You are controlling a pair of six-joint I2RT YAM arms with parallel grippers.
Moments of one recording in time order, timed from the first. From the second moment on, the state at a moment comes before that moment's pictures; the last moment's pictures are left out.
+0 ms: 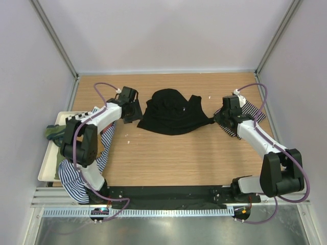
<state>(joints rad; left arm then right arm) -0.36 1.77 1.21 -0.50 -0.07 -0.57 0.17 1.34 0.85 -0.32 0.17 0.65</state>
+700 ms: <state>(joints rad) -0.34 1.88 1.23 -0.51 -0.02 -0.55 0.17 1.34 0.85 -0.32 0.16 0.65</state>
